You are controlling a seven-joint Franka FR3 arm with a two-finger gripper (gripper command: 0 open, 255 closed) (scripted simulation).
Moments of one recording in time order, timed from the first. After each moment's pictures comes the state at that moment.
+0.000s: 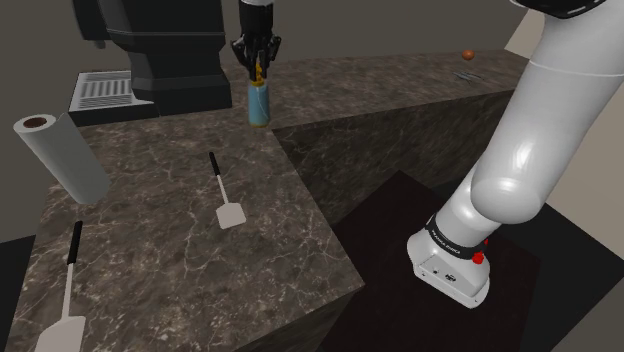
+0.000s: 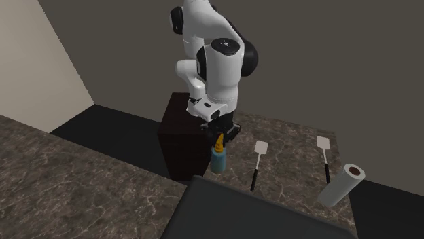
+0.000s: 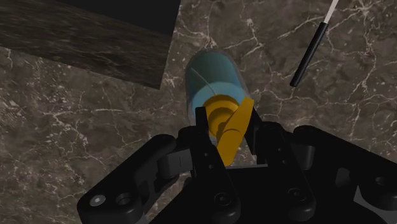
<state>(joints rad) 0.07 0.19 0.19 -1.69 -0.06 1.89 0.27</state>
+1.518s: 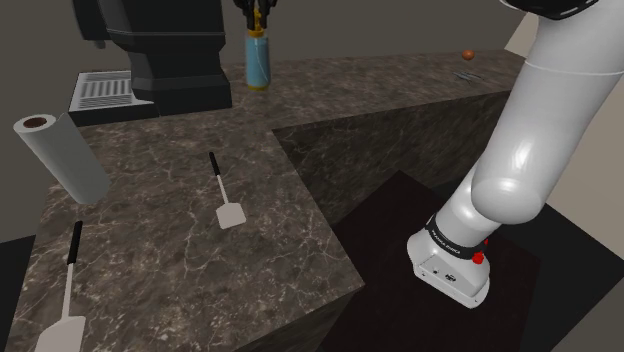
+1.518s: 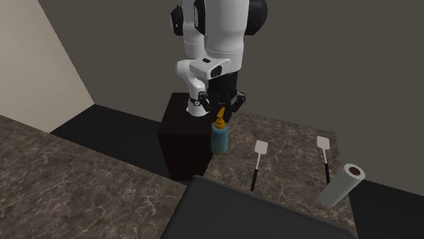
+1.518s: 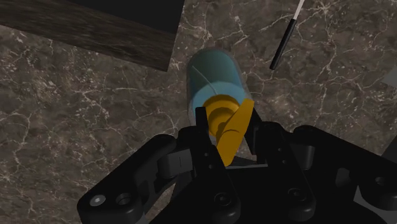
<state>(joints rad) 0.08 0.22 0.19 -1.35 -0.06 1.57 0.26</state>
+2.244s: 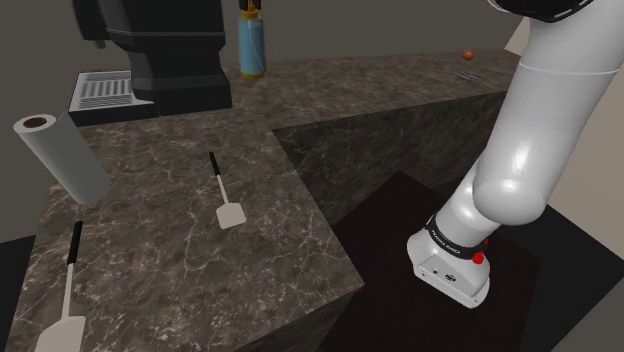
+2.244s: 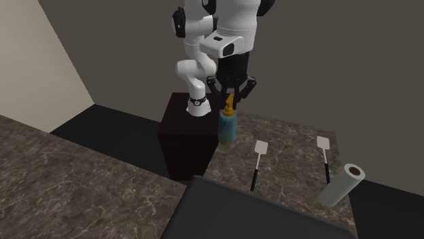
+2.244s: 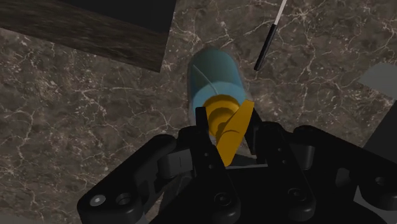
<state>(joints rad) 0.12 0.25 0.21 -1.18 -0.07 1.44 0.31</state>
